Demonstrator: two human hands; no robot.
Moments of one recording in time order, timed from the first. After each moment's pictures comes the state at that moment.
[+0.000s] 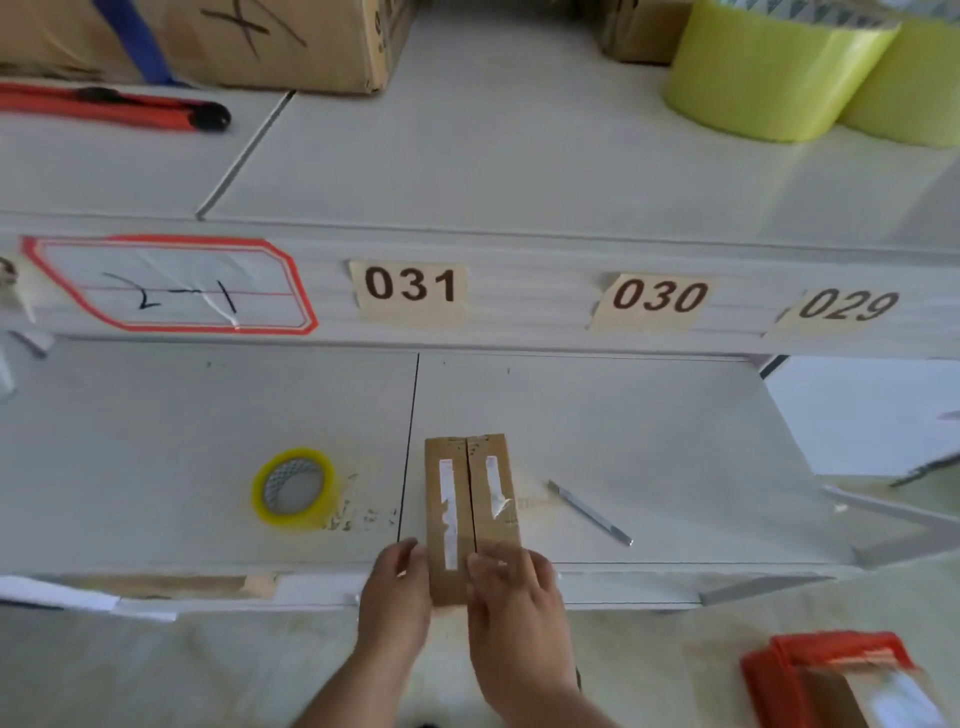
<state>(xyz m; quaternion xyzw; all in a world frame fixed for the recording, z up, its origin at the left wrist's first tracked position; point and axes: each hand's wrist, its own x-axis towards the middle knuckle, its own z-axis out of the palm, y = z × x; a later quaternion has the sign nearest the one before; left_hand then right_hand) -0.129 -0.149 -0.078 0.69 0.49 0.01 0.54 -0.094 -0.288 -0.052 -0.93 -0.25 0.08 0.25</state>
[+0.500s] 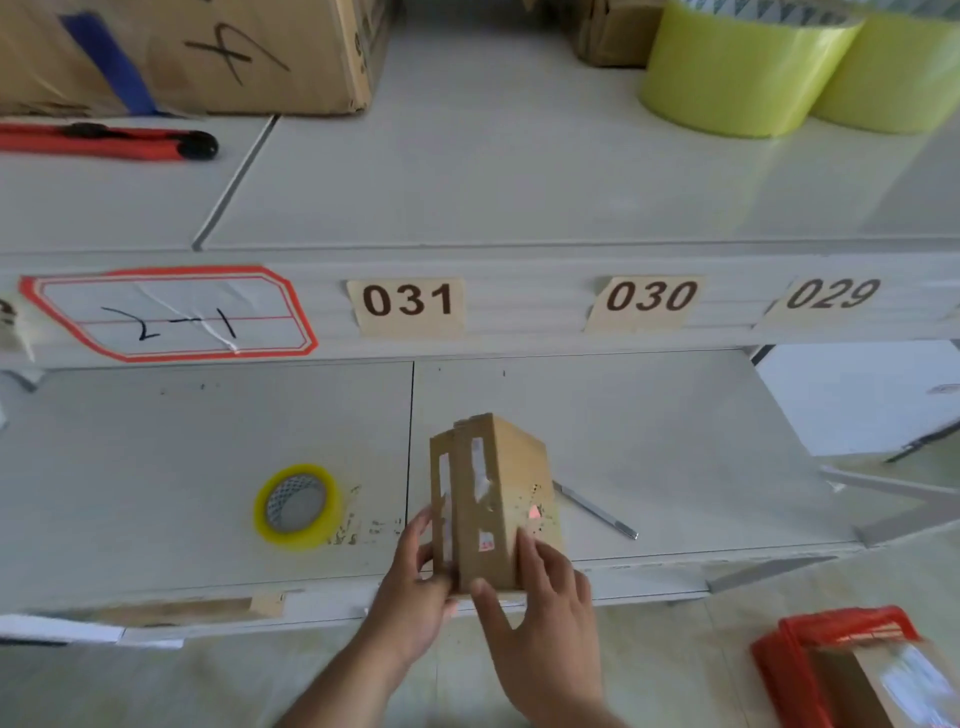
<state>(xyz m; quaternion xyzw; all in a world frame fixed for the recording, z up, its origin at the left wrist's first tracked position) -0.128 -0.131 -0.056 0.60 0.37 -0.05 0.71 -0.100 -0.292 -0.059 -0.95 -0.11 0.08 0.29</state>
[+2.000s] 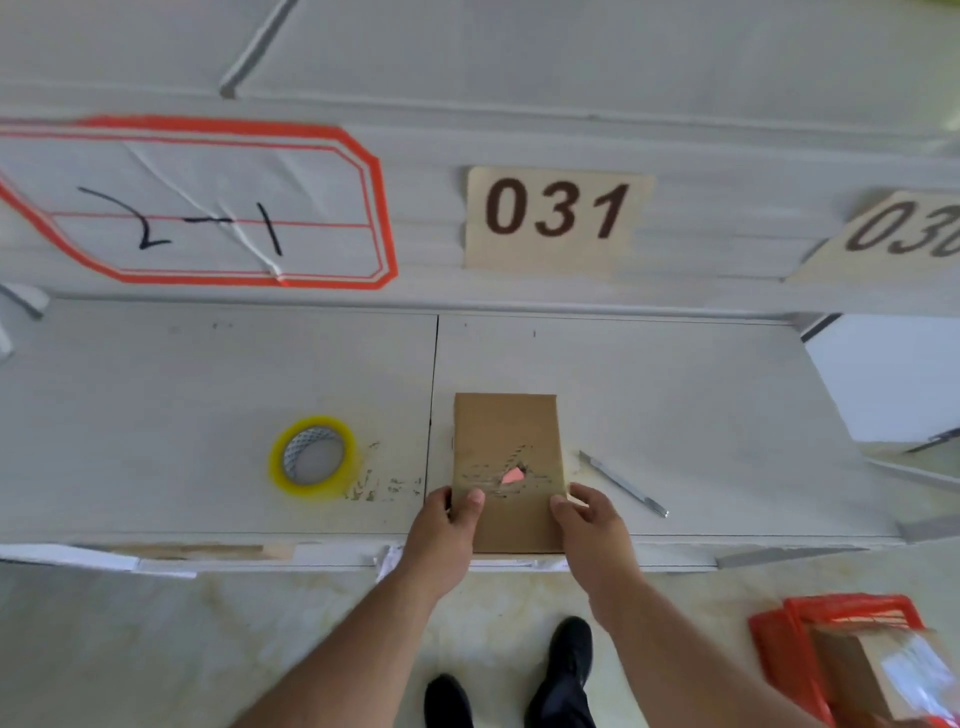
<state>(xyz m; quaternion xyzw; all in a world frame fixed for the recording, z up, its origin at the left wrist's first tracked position) -0.099 -0.114 -0.093 0.71 0.39 -0.09 0.58 -0.022 -0.284 -0.078 -0.79 0.13 0.27 0.54</state>
